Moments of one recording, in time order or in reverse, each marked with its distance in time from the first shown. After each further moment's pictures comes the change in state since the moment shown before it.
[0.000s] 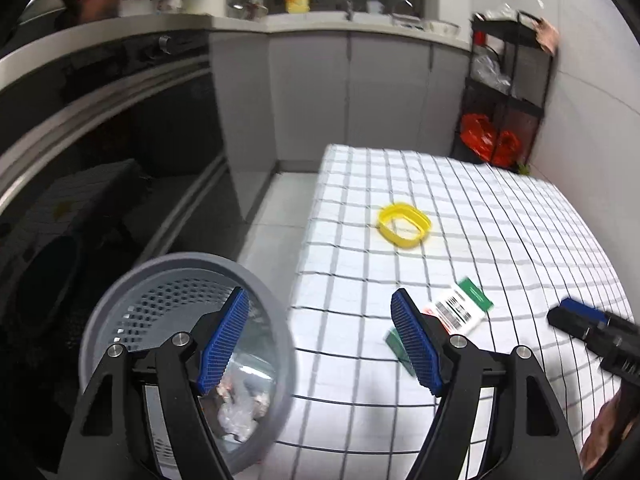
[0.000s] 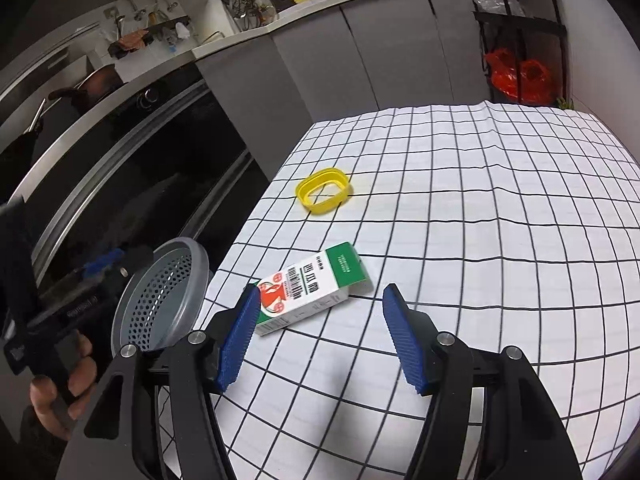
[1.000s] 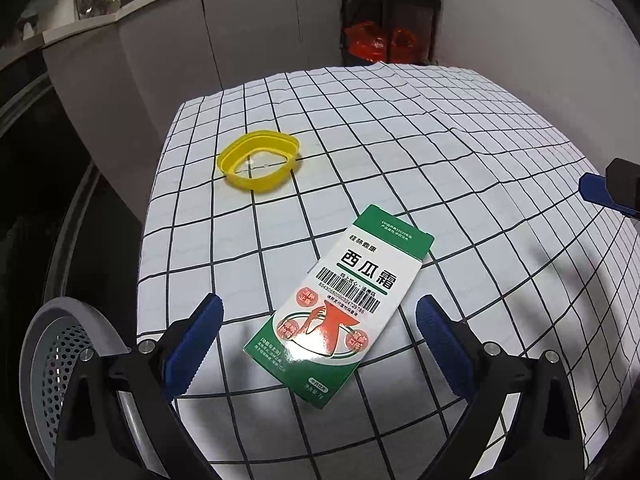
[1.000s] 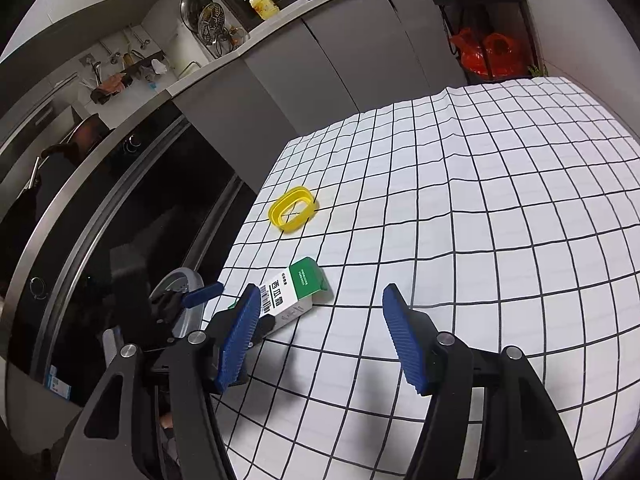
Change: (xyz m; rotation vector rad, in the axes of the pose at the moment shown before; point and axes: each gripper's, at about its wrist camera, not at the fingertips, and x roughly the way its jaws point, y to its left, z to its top) left arm 0.097 -0.095 -0.020 0.344 0.181 -0.239; right arm -0.022 -0.054 0.006 0.144 -0.018 0.057
